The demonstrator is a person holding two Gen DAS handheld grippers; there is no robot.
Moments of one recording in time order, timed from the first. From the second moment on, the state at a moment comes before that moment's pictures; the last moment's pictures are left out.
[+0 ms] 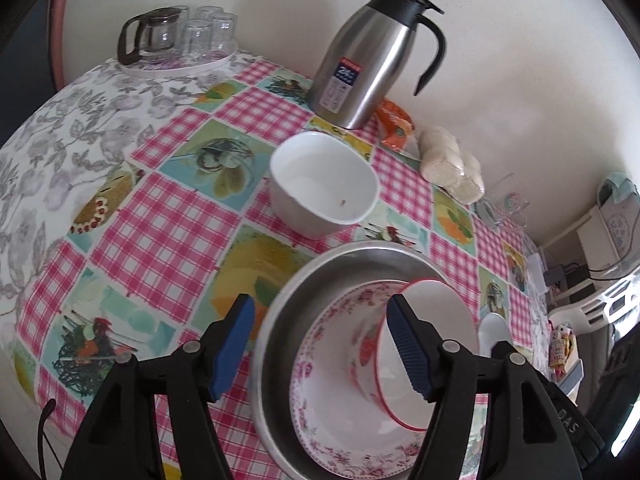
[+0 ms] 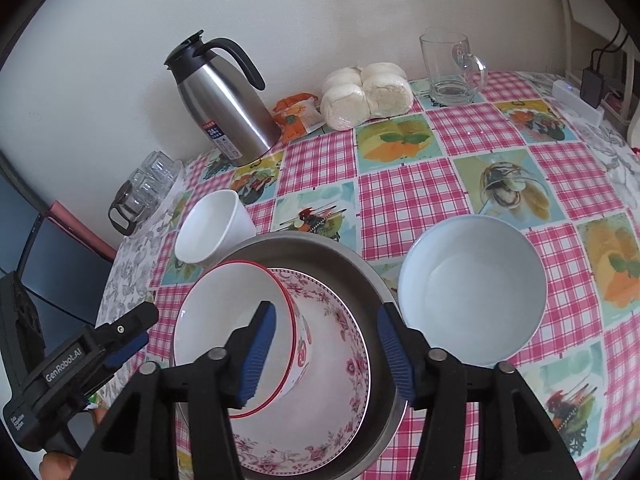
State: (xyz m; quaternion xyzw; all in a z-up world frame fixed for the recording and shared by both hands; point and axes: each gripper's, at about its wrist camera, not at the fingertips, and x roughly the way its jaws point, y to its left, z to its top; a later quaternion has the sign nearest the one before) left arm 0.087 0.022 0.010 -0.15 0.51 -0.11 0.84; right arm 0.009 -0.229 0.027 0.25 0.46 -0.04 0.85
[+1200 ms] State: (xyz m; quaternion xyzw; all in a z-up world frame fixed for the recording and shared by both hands) left arm 0.091 0.038 0.012 -0.11 0.44 -0.02 0.89; right arm 0.006 -0.223 0.032 0.23 0.42 -0.04 0.88
